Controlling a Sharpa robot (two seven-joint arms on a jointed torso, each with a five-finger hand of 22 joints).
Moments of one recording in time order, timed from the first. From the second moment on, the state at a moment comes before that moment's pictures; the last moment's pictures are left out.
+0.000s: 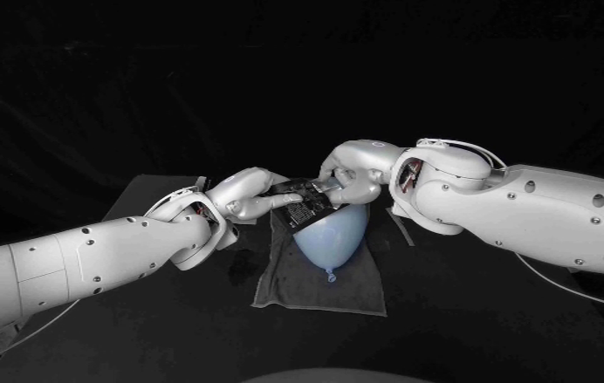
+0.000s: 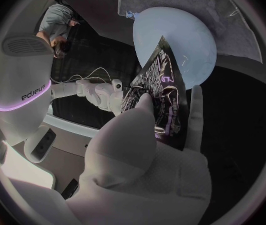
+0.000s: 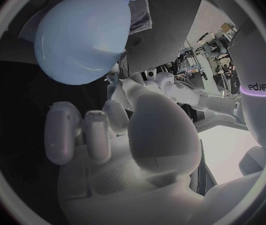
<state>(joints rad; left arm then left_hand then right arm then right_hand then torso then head) 1.08 -0.88 -0.08 1.47 -1.17 -0.49 0.47 1.62 0.26 0.03 0.29 0.04 0.92 0.13 0.36 0.41 1.09 0.12 0.32 0.10 0.96 0.09 0.38 0.45 0.16 0.88 0.29 0.19 0.09 1.39 -0.65 -0.18 1.57 -1.41 -0.16 -0.09 1.30 -0.12 0.34 0.16 0.15 0.95 0.11 0.39 0.31 1.35 0.03 1.23 1.27 1.46 -0.04 1.50 1.31 0.06 1.45 0.06 1.35 1.31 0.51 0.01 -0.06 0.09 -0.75</state>
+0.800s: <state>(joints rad) 1.08 -0.88 -0.08 1.48 -1.18 -0.46 0.48 1.62 0.26 0.03 0.29 0.04 0.92 0.13 0.36 0.41 1.09 0.12 0.32 0.10 0.96 0.09 0.38 0.45 0.16 0.88 0.29 0.19 0.08 1.39 -0.63 -0.18 1.53 -1.37 -0.14 -0.07 1.26 -0.19 0.37 0.17 0.05 0.96 0.10 0.41 0.31 1.36 0.02 1.24 1.28 1.46 -0.04 1.51 1.31 0.06 1.46 0.06 1.34 1.31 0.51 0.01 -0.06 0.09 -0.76</state>
